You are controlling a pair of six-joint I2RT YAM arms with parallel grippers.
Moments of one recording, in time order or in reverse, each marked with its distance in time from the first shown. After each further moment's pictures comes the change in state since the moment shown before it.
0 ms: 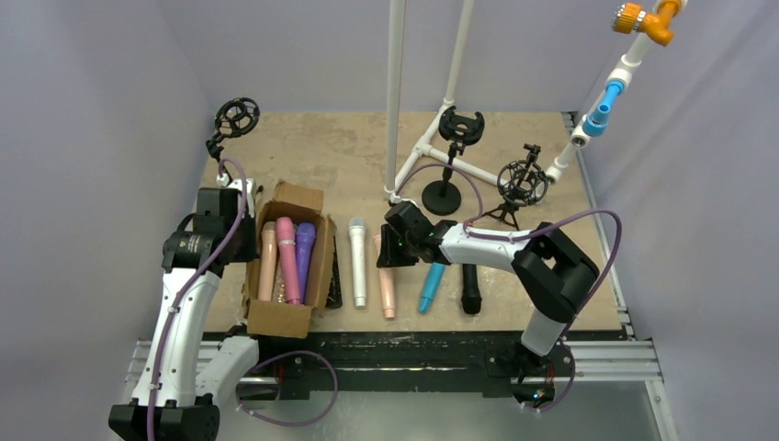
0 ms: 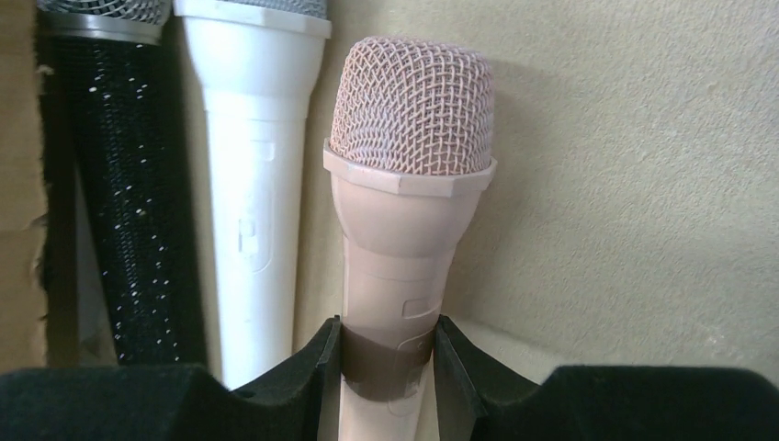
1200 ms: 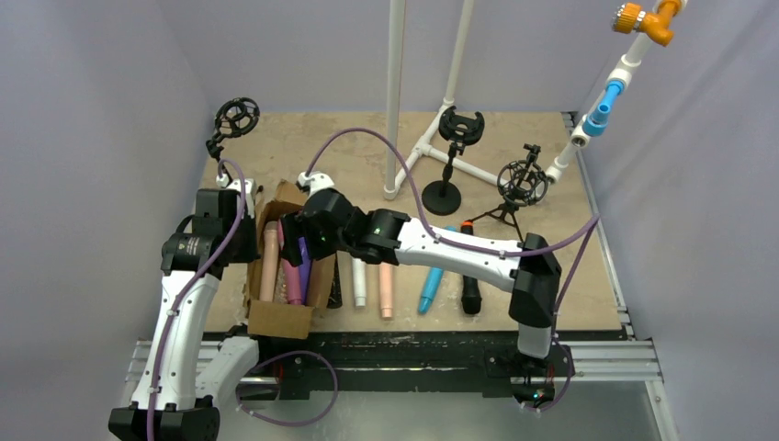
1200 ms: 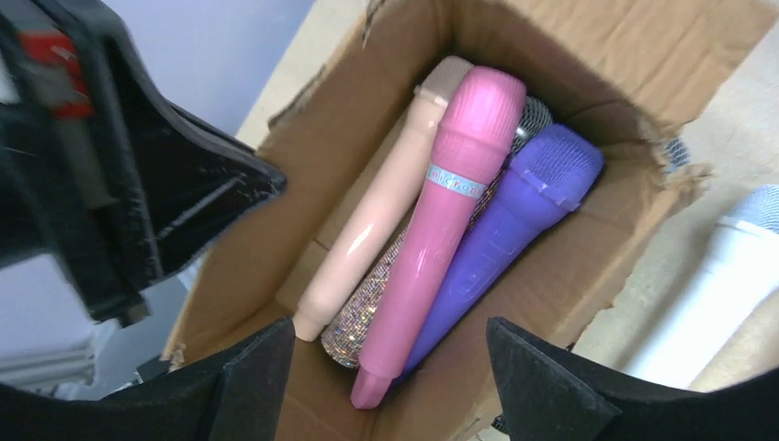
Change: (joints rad) left arm 0.000 -0.015 0.000 -0.001 0.021 -0.004; right arm 0.304 0.133 0.705 -0.225 0.162 -0.077
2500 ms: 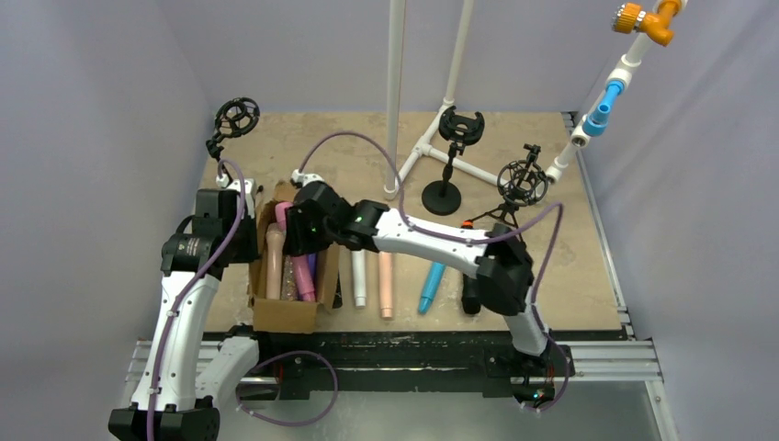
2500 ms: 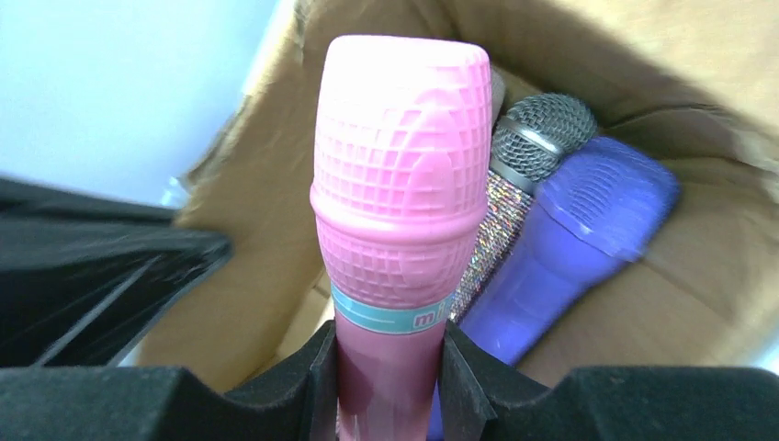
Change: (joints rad) left arm 0.000 -0.003 0.000 0.001 -0.002 -0.004; right arm -0.031 0.281 0.187 -0.035 -0.143 0.071
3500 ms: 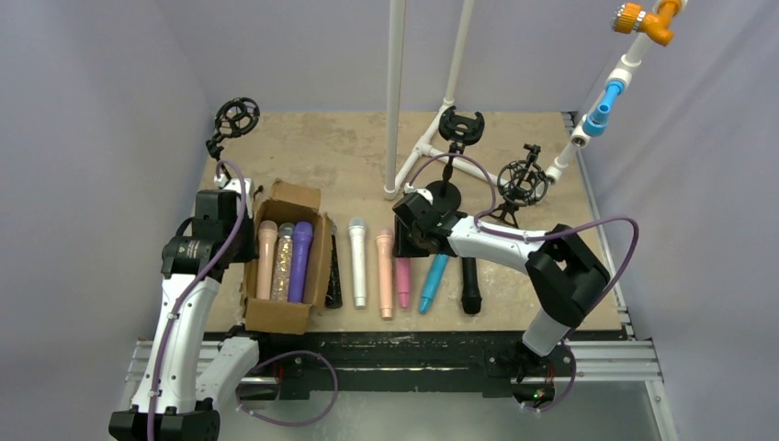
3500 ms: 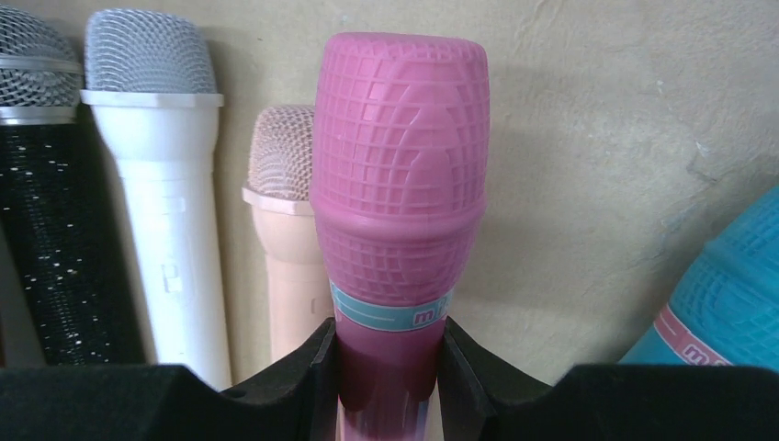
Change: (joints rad) left arm 0.000 -0.014 -0.018 0.028 -0.045 0.011; right arm -0.322 -0.456 -0.848 0.108 0.122 0.008
